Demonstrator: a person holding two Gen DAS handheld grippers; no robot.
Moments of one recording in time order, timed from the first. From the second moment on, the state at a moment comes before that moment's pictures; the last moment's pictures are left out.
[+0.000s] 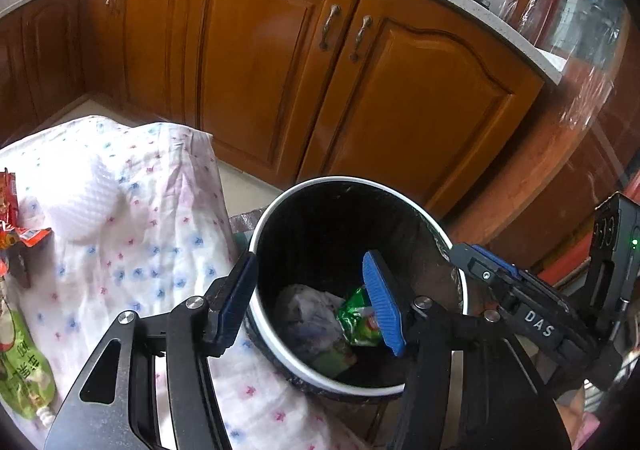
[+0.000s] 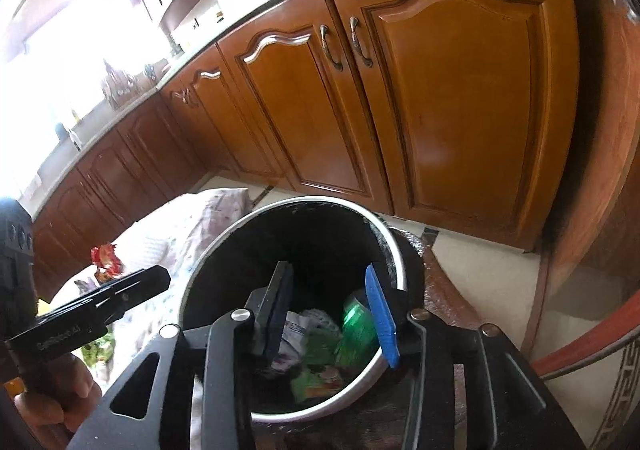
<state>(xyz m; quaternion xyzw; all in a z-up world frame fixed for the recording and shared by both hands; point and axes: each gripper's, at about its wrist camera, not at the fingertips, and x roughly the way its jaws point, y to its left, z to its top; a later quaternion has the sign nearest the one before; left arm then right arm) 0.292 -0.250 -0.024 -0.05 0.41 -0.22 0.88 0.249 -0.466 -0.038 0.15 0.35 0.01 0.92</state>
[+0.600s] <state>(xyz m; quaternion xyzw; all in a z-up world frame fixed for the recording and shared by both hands) 0.226 -0.133 -0.029 -0.11 0.42 -0.16 0.89 0.209 -0.384 -0.045 0.18 0.34 0.11 0.92</state>
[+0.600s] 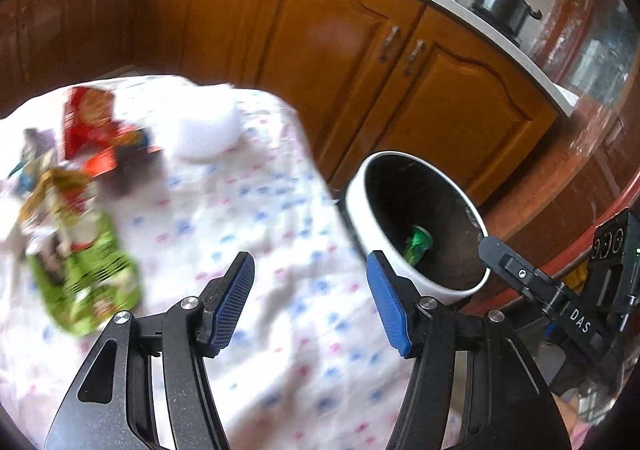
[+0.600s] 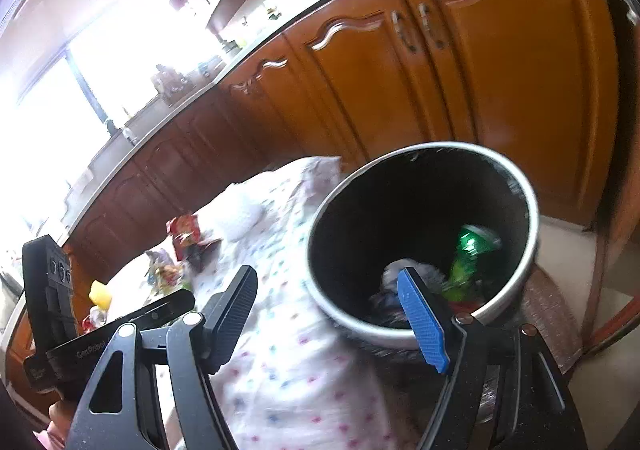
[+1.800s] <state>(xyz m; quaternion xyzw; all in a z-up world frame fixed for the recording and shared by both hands) 0.200 0.101 -0.069 -0.27 0.42 0.01 0.87 0.228 -0.209 -0.071 0.10 0.41 0.28 0.86</state>
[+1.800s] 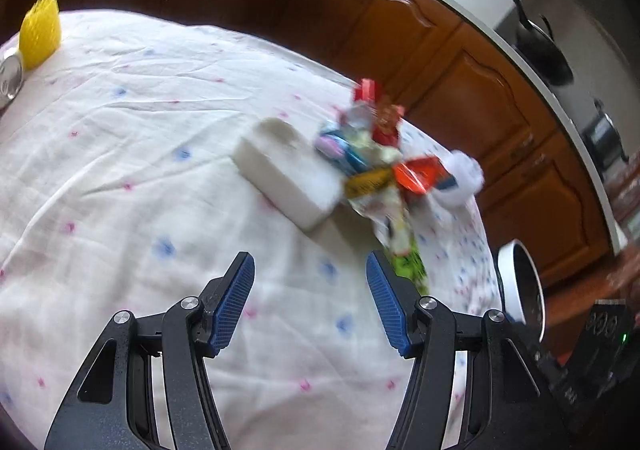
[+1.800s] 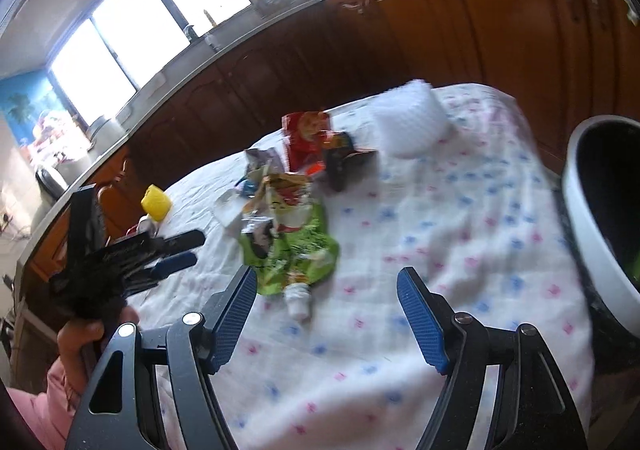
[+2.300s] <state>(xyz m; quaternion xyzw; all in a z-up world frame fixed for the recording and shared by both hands) 0.261 0.139 -0.085 -0.30 0.42 0.02 0.86 0.281 -0.116 -0.096 0.01 0.43 0.32 0.85</state>
